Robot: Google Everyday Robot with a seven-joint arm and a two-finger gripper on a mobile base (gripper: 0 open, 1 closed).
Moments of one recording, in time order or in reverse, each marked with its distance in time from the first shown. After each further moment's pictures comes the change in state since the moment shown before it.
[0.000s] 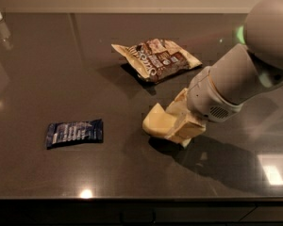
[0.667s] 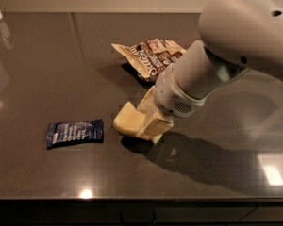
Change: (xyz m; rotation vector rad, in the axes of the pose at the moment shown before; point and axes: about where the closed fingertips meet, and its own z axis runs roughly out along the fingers) arm -0.057 0.000 0.031 -0.047 -0.044 -0.070
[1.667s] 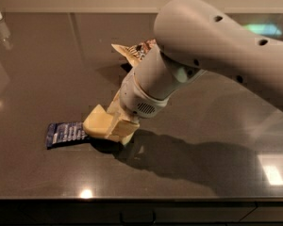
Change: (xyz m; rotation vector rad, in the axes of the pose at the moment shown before) arm -0.056 0.002 0.043 -0.054 -0.051 -0.045
